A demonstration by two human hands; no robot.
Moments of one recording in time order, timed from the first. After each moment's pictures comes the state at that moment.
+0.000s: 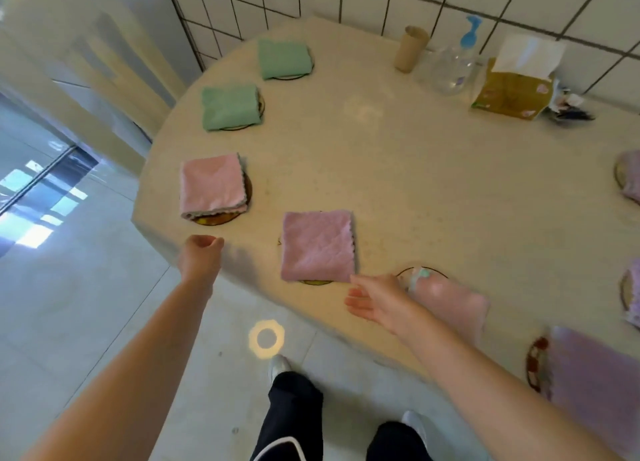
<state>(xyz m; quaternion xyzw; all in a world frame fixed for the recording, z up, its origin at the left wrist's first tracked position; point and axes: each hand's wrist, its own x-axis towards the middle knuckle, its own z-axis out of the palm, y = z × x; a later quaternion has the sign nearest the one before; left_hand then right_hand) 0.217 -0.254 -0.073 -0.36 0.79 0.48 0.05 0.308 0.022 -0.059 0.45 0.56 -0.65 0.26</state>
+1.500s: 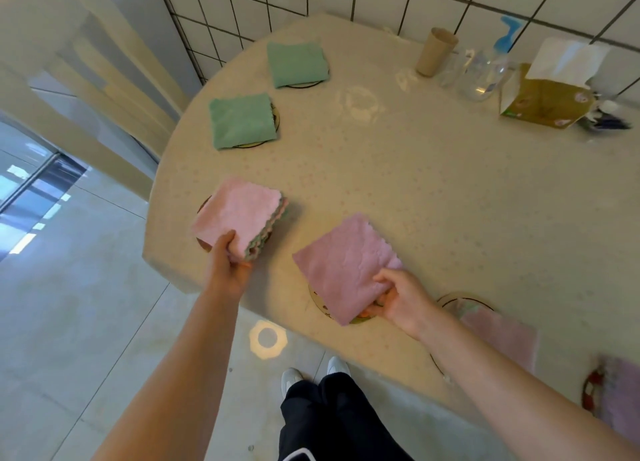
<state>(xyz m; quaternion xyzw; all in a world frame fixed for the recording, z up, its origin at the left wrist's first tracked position) 0.126 -0.278 -0.104 -0.37 0.34 0.85 0.11 0.235 -0.008 -0.062 0.40 0.44 -0.77 0.22</state>
